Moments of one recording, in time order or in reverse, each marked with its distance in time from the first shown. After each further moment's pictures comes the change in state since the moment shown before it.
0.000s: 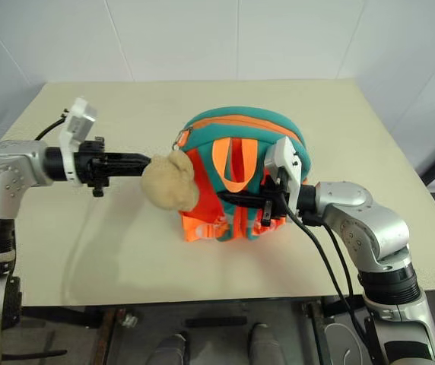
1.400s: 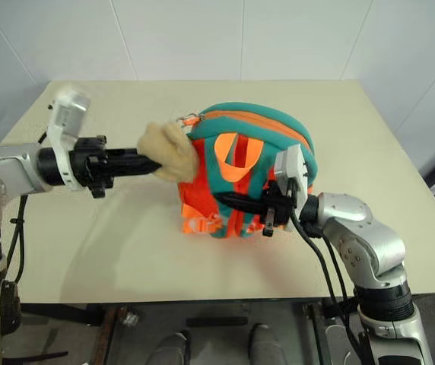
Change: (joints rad) left arm -0.014 -0.003 0.090 -0.172 -0.295 0.202 0.292; right arm 0.117 0.067 -0.045 -0.087 0.052 -0.118 -0.002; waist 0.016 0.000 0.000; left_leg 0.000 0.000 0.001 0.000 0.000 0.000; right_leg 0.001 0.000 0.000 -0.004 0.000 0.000
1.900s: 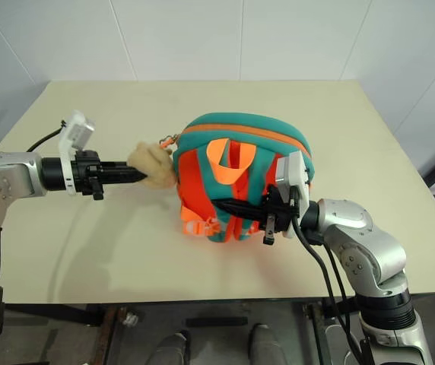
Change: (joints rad) left arm 0.041 0.073 -0.200 0.186 0.254 -0.133 -0.069; right arm 0.031 0.000 0.000 -0.024 0.008 -0.014 -0.005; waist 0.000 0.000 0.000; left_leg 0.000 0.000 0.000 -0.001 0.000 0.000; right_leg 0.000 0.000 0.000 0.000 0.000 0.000
